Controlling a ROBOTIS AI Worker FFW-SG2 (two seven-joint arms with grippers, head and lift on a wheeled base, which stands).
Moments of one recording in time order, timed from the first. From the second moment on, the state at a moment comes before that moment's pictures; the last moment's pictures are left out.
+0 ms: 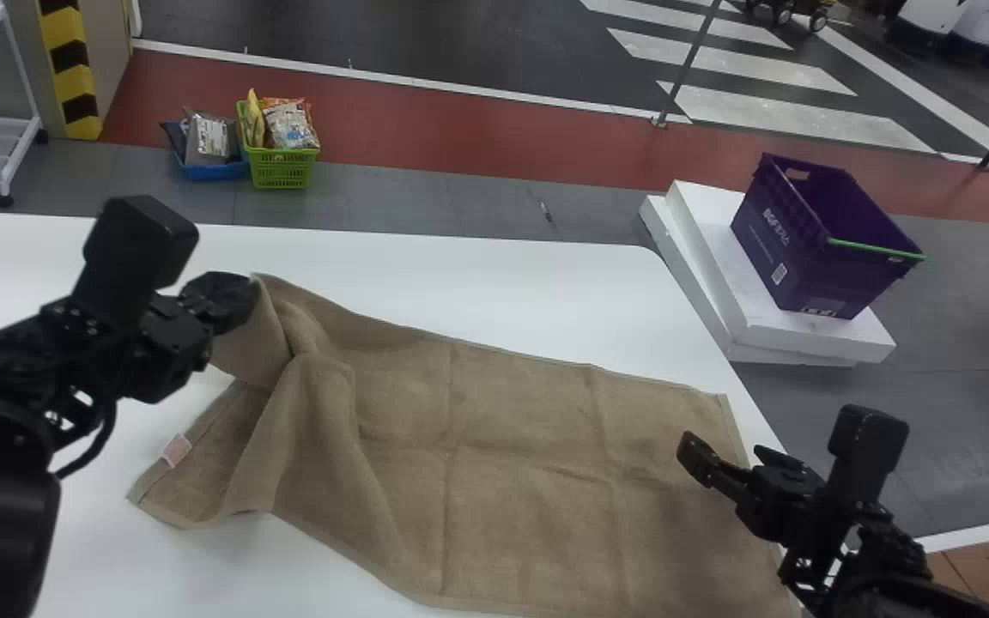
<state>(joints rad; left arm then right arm) -0.13 0.00 -0.20 -1.80 -0.37 0.60 -0.51 0.17 0.00 -0.64 -1.85 0.02 0.59 0.46</state>
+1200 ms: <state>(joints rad) -0.05 0.00 -0.04 -1.84 -0.43 0.49 -0.48 0.17 0.00 -0.54 -1.80 0.02 0.52 0.45</state>
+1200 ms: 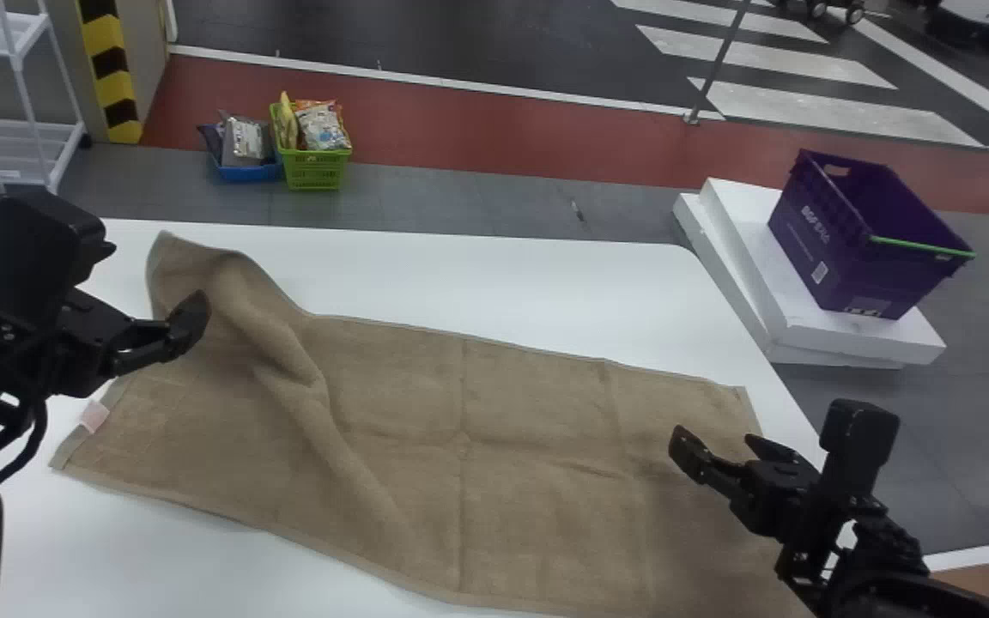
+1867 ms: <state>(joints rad) 0.12 0.00 -0.02 -1.98 -0.56 0.54 -0.62 0.18 -0.01 -0.59 -1.79 -0.04 0.49 0.47</state>
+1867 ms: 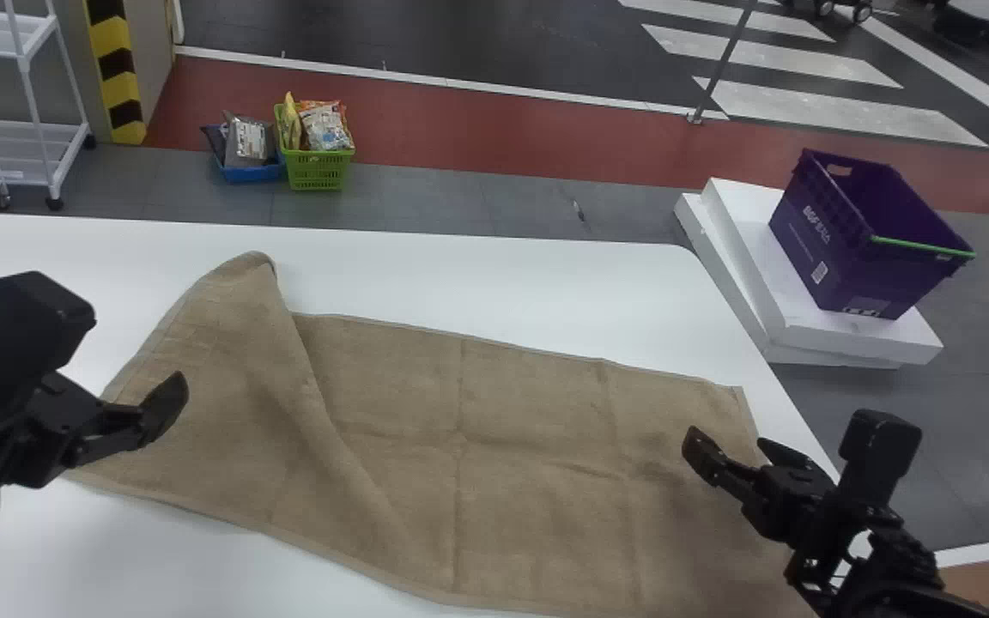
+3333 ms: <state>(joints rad) 0.17 0.00 0.03 -1.94 -0.70 0.62 -0.80 0.18 -0.01 -0.59 -1.91 -0.06 0.59 0.47</state>
